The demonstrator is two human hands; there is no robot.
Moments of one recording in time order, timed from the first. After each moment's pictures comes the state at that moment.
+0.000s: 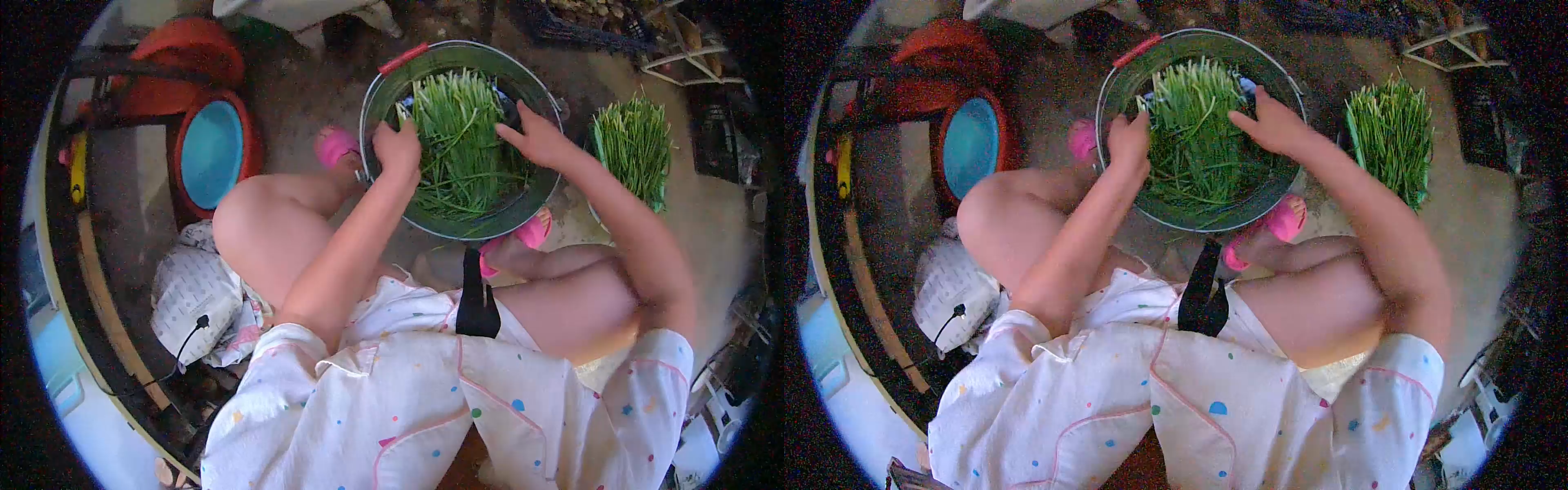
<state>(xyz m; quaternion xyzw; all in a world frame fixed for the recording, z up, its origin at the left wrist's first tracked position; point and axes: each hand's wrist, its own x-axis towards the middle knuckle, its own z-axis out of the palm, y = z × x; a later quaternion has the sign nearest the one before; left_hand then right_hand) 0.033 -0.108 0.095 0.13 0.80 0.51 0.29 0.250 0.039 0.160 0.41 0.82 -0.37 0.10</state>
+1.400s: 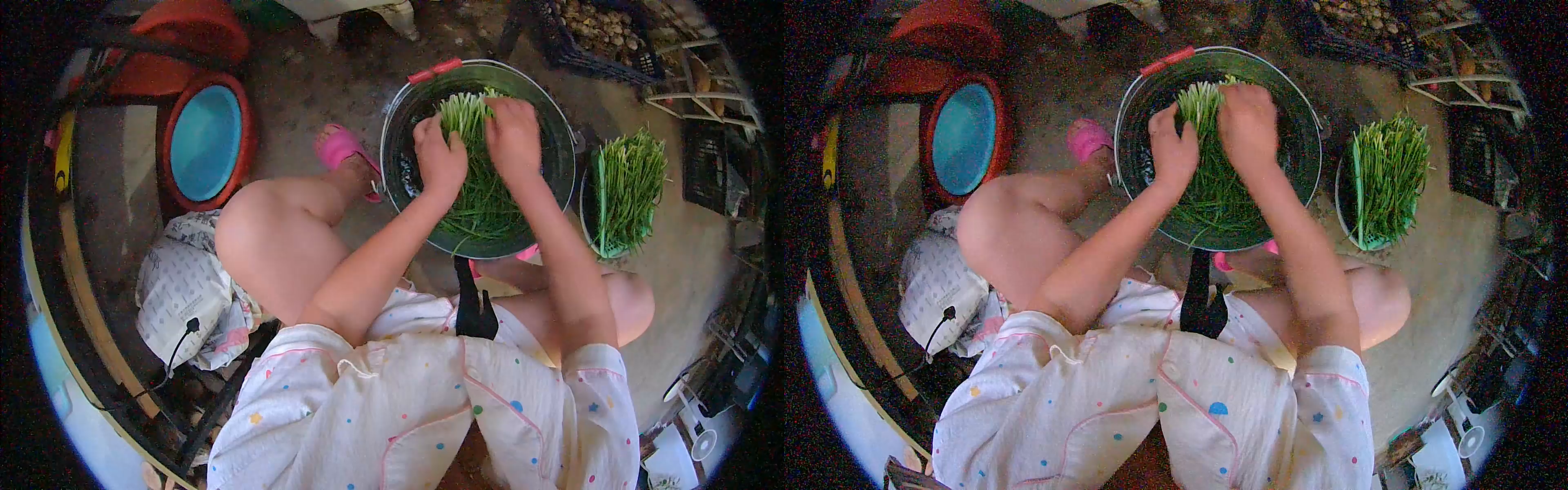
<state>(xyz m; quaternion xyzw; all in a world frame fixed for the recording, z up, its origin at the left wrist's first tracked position) 0.066 -0.092 0.102 0.32 0.84 0.42 0.15 0.159 0.008 0.153 0.36 0.89 -0.15 -0.24</state>
